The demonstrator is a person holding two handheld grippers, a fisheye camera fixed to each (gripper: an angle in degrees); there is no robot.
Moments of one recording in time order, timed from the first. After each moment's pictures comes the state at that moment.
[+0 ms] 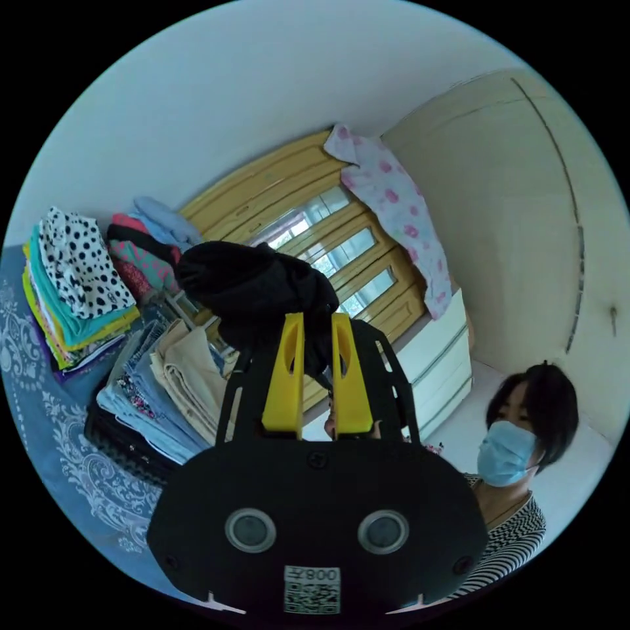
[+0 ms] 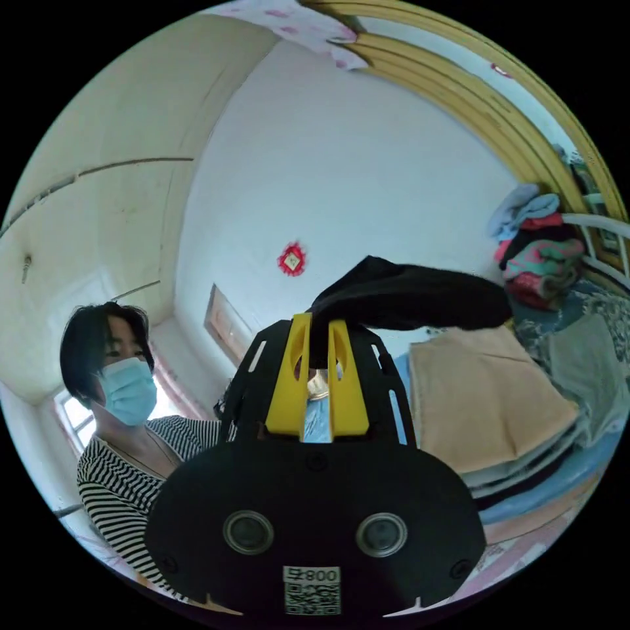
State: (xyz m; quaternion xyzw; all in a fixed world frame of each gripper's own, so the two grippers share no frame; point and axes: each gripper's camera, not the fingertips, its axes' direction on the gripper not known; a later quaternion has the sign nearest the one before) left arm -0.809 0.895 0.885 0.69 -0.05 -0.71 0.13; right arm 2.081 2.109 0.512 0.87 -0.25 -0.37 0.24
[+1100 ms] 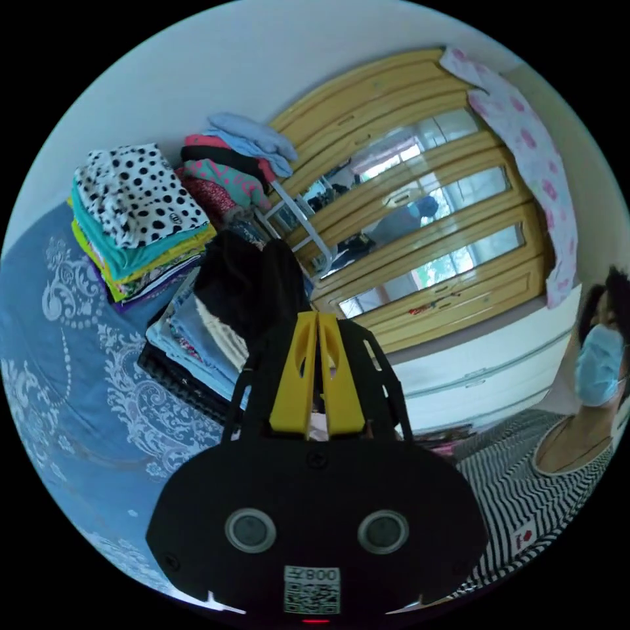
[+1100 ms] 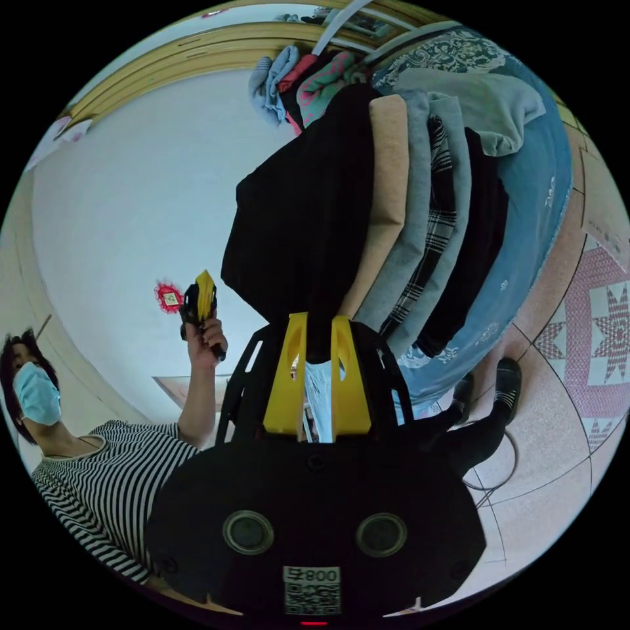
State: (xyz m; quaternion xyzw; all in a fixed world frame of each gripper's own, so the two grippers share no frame) left arm -1.255 0.927 1.230 0.48 0.13 -0.85 0.17; right arm 2.248 1.737 0.498 0.71 -0.53 -0.13 0.45
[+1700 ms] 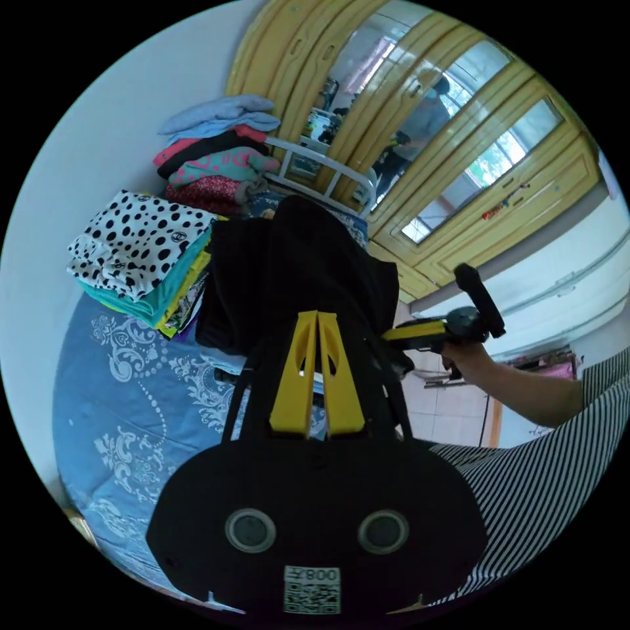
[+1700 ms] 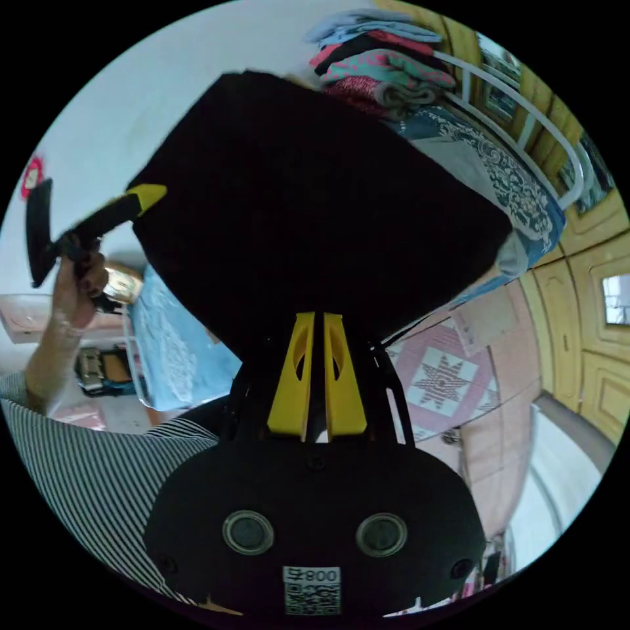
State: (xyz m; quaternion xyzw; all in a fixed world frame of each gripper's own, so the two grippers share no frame) left arm -1.441 0.884 1.328 0.27 0.14 -0.87 0.40; right arm 2.155 1.698 0.303 0.71 -0.17 0.04 0.68
